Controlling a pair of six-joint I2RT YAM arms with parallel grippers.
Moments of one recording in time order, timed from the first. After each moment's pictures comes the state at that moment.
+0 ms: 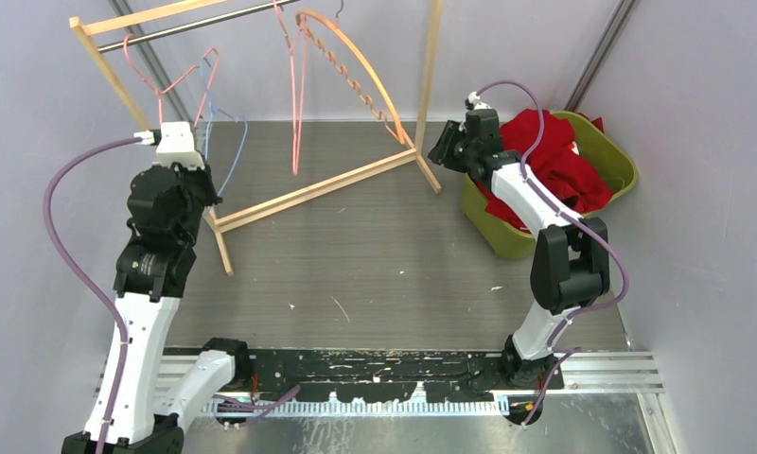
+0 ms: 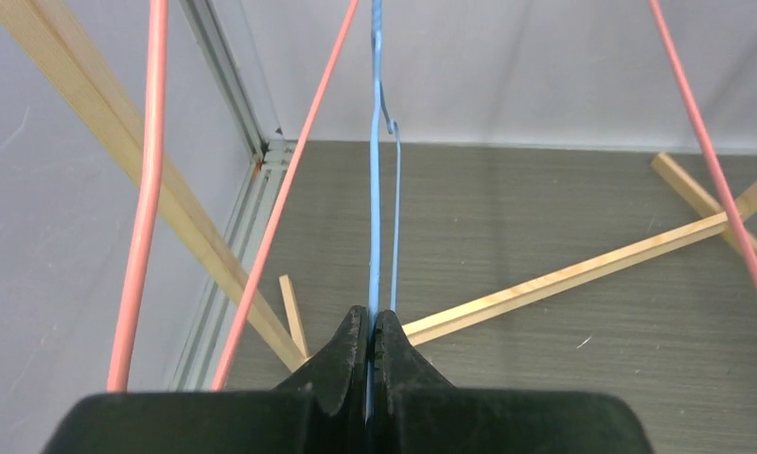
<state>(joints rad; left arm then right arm) -0.14 0.83 1.17 -0.48 -0.25 0.03 0.23 1.72 1.37 -0.21 -0.11 0.48</state>
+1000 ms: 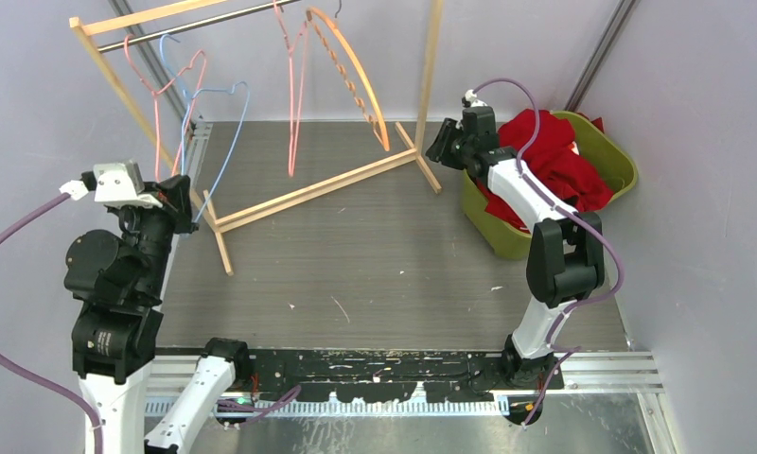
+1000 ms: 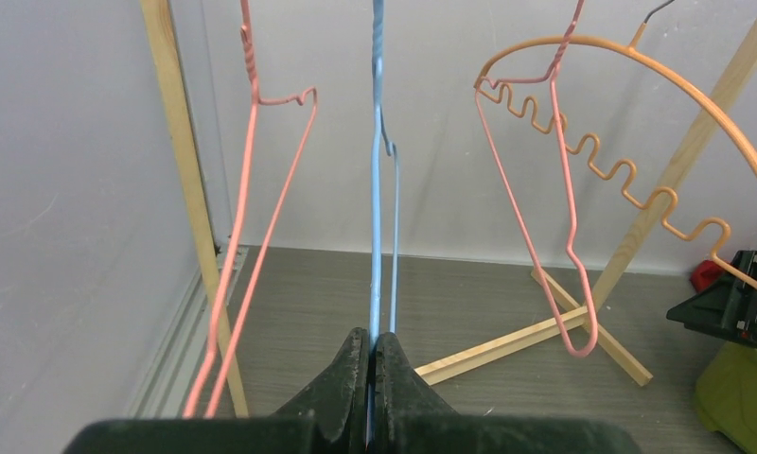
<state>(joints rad) -0.15 0.61 1.28 -0.55 -0.15 -0.07 0.24 1.77 1.42 -0.21 -0.11 0.48</state>
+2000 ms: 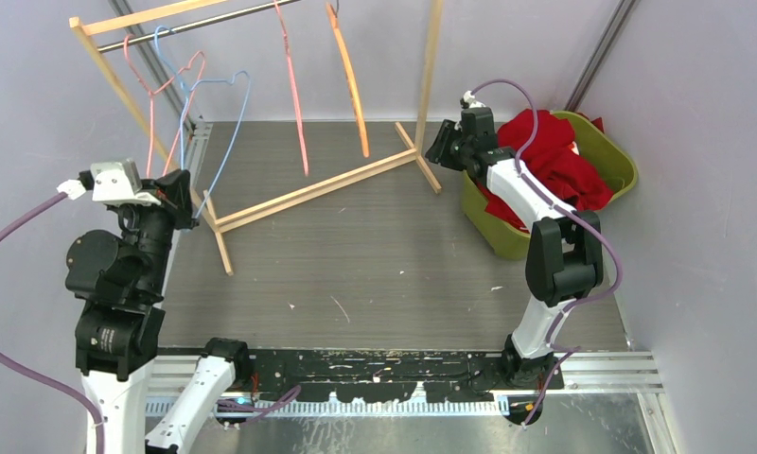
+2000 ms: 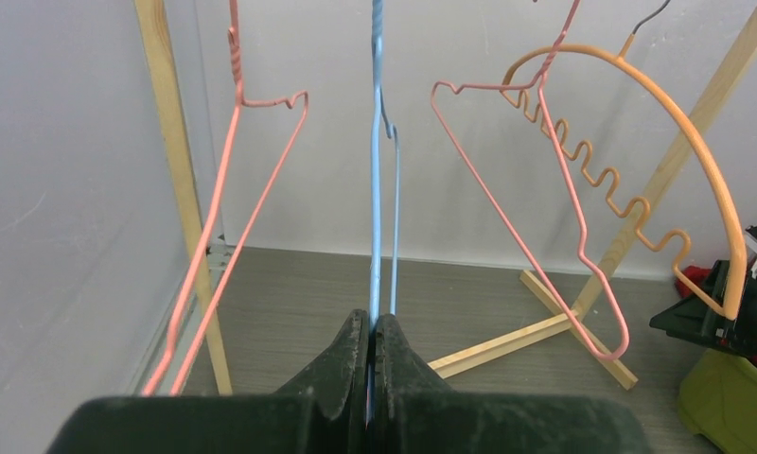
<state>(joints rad) -0.15 0.62 1.27 -0.50 -0.15 -0.09 0.24 1.78 1.42 -0.22 -0.11 0.48</state>
